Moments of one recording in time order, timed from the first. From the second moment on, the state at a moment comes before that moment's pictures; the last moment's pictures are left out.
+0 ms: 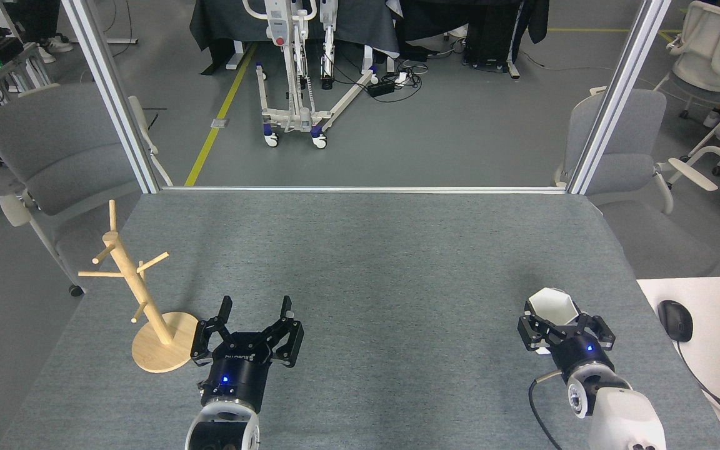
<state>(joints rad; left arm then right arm) -0.09 -0.13 -0.07 -1.57 -1.55 0.04 0.03 -0.47 -0.16 -0.09 -0.72 1.48 -0.21 -0.12</state>
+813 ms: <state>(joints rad) -0.13 -0.12 -0.33 -1.48 -1.62 -0.01 0.03 -0.52 -0.15 -0.14 -1.06 1.45 0.11 0.19</state>
